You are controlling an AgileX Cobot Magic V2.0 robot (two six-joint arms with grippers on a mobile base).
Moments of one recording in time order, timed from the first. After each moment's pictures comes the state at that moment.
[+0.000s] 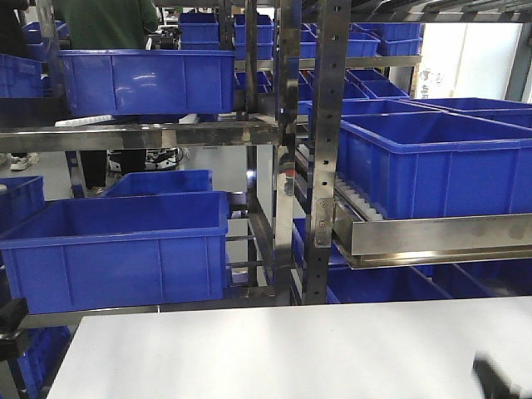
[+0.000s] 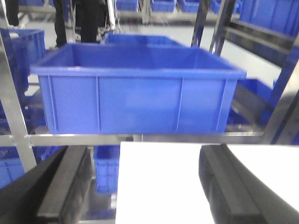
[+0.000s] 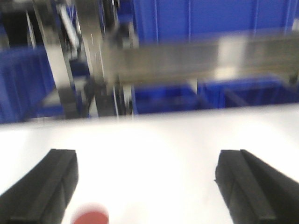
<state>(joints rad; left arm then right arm) -0.04 1.22 -0.55 -0.07 -0.30 -0.04 0.02 1.22 -0.22 0.02 -0.66 0.04</state>
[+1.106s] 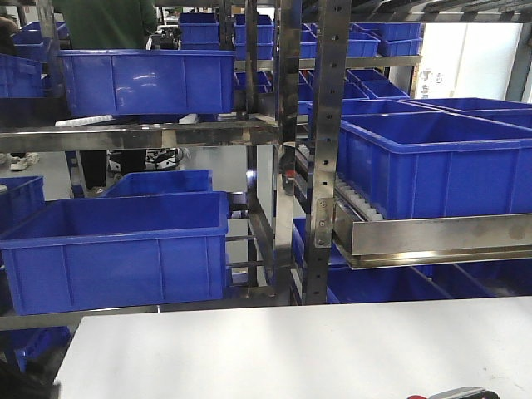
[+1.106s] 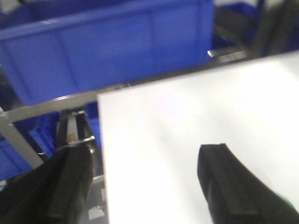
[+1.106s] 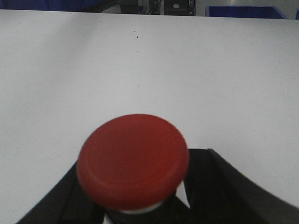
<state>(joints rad) -0.11 1.30 -0.53 0.15 -0.19 -0.04 0.02 2.12 -0.48 -0.30 -1.15 0.08</state>
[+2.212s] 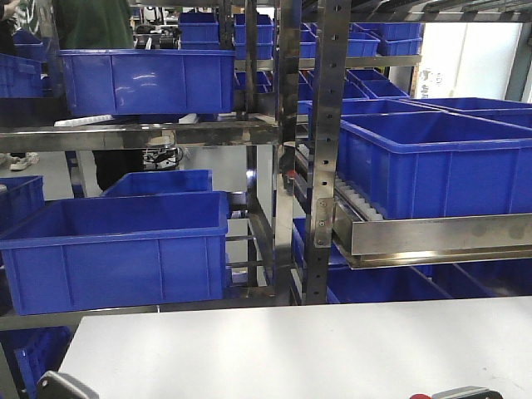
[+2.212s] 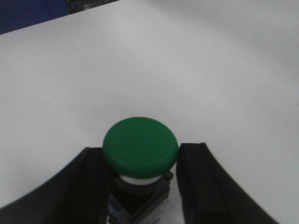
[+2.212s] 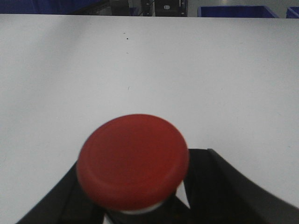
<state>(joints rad) -0.19 1.86 -0.46 0.49 -0.83 -0.24 0.02 2.12 -0.48 -0.27 -1.15 0.09</state>
